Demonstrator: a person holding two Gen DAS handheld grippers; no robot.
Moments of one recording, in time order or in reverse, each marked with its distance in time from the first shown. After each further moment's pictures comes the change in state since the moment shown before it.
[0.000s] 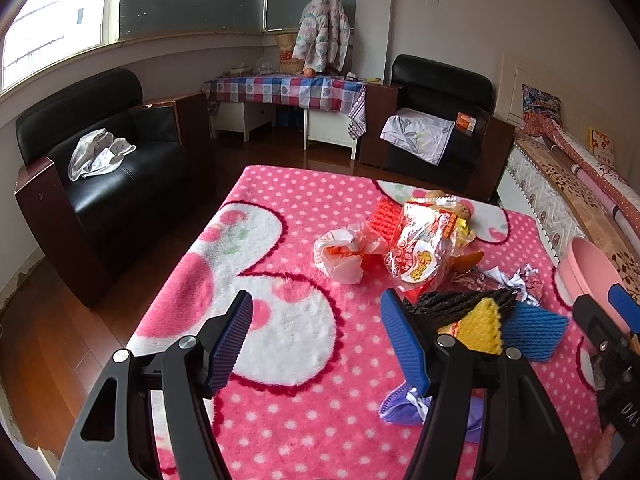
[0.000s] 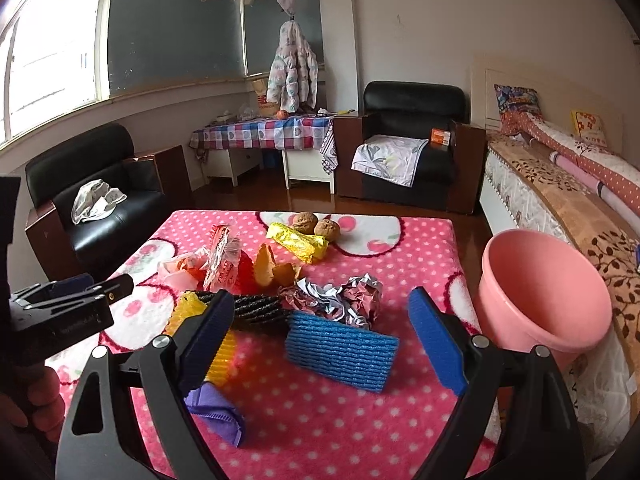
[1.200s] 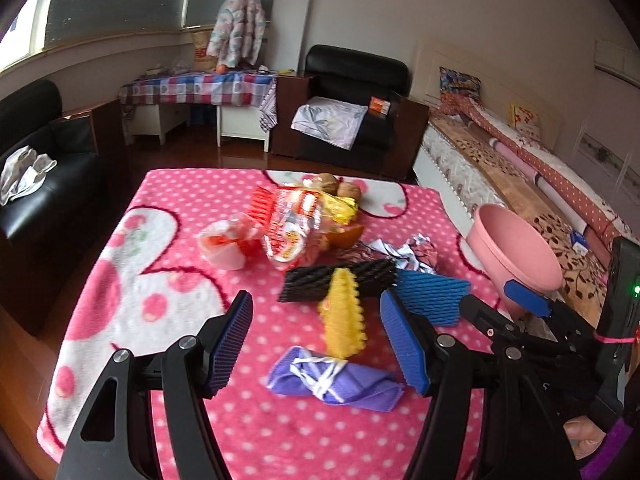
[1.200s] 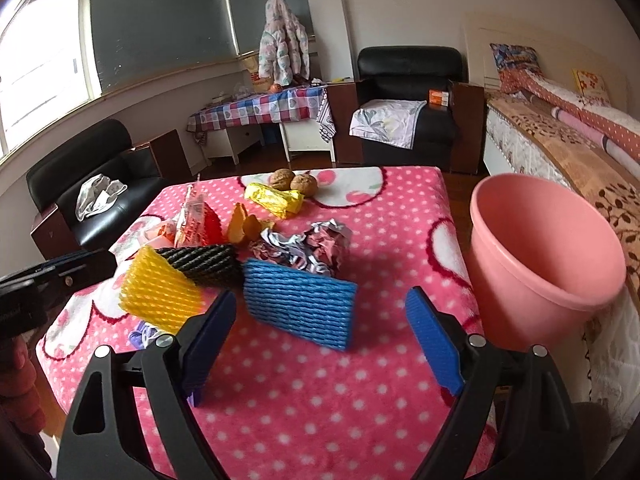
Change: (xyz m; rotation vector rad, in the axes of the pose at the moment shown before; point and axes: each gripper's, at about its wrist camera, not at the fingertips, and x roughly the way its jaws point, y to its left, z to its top) left arm -0.025 -0.054 -0.009 0.117 0.039 -0.298; right arm 0.012 -0.045 -0.030 0.081 0.110 0.043
